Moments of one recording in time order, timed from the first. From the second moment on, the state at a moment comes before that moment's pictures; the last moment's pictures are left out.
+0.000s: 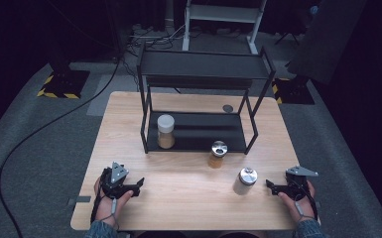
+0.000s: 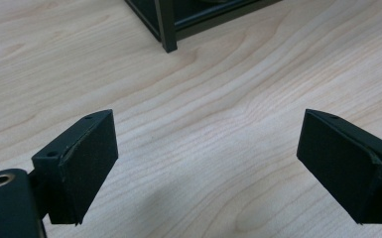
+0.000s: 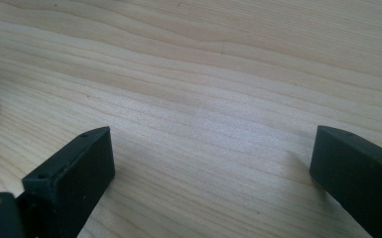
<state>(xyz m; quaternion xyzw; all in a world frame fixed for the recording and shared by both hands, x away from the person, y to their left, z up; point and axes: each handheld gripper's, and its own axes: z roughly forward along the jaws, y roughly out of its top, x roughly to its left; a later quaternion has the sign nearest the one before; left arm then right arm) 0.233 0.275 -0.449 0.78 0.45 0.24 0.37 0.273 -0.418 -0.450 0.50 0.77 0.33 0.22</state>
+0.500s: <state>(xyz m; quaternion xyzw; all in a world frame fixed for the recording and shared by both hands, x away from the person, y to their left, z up) 0.241 0.268 -0.451 0.79 0.46 0.21 0.34 0.273 -0.418 -0.450 0.50 0.77 0.33 0.22</state>
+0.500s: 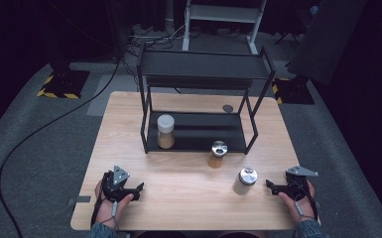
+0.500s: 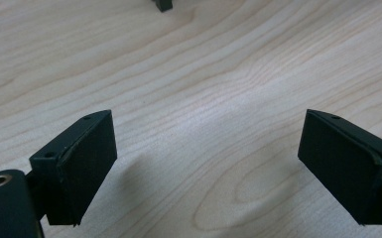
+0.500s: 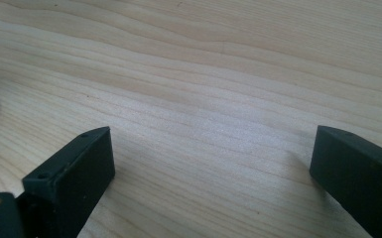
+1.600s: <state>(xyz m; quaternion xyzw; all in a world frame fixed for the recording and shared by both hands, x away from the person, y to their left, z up) 0.248 0.270 -0.448 0.79 0.48 0.19 0.33 0.276 -0.423 -0.436 0.49 0.77 0.34 0.21</state>
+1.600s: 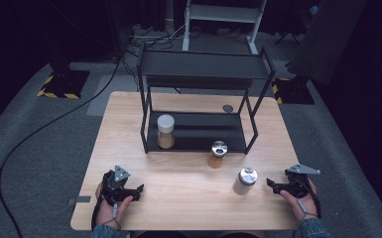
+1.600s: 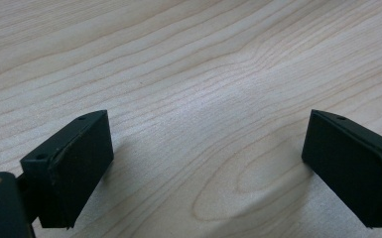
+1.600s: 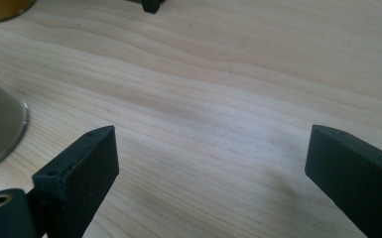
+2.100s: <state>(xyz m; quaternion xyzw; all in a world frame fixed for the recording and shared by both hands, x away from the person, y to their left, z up) 0.248 0.270 -0.448 0.79 0.48 0.19 0.33 0.280 -0.414 -0.393 0.46 0.78 0.37 0.21</state>
